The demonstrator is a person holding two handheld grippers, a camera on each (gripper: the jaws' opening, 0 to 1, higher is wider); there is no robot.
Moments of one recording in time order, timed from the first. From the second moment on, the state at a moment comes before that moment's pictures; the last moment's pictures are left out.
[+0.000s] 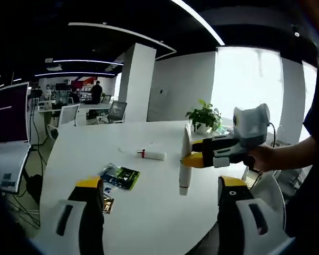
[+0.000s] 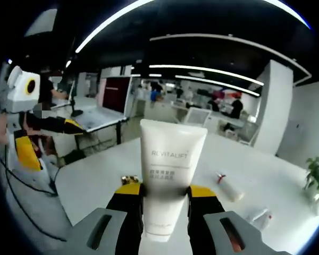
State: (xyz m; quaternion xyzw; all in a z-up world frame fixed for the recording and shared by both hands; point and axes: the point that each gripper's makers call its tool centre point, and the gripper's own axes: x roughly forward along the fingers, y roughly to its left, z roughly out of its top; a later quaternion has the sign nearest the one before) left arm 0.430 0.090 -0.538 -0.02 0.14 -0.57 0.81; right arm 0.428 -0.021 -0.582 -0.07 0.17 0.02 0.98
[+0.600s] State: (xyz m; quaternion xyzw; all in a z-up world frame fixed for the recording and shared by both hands) left arm 0.410 0.019 -0.535 -0.05 0.15 -0.62 0.77; right arm 0.416 0.015 -0.565 -0.12 0.15 0.06 0.98
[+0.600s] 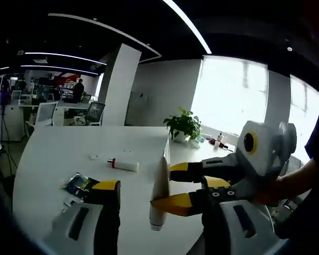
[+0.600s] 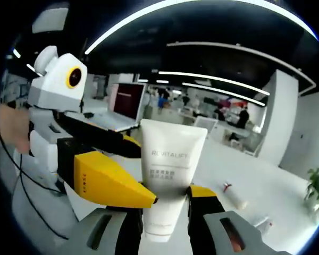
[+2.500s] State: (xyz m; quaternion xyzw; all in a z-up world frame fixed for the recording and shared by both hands) left arm 0.393 -0.010 -0.531 -0.03 0.14 -0.69 0.71; right arm 0.386 -0.001 -0.578 -0.10 0.19 0.33 0.92
